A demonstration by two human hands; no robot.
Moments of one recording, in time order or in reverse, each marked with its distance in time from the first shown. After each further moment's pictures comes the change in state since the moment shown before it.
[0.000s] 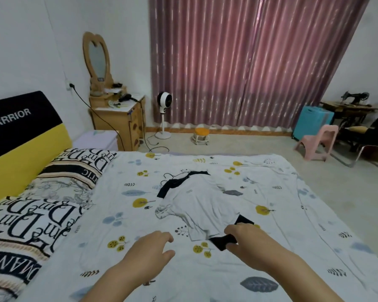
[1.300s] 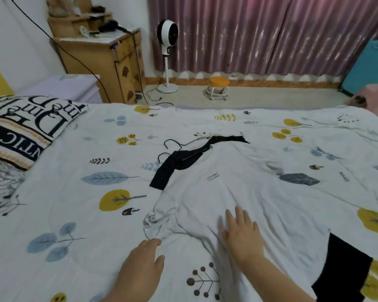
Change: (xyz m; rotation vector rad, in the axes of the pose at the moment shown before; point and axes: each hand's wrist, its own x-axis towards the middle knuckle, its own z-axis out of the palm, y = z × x) left_hand 0.450 -0.245 0.217 -0.071 0.077 -0.259; right_hand 0.553 0.117 0.310 -0.071 0.068 0.235
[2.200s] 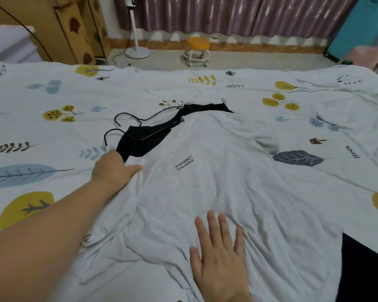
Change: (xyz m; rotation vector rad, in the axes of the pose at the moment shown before) left_hand 0.269 0.029 0.009 -0.057 0.251 -0.161; right_hand 0.042 0.020 0.103 0.092 0.344 -0.058
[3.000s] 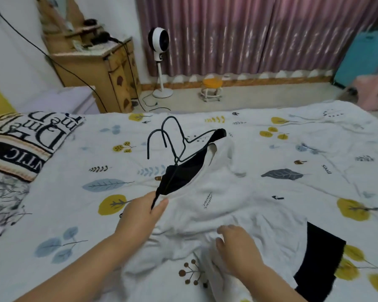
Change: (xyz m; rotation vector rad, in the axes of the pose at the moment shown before) left_hand -0.233 0.003 -0.157 -0.229 0.024 0.332; right_hand -0.049 -0.034 -0.179 0.125 -0.330 -0.022
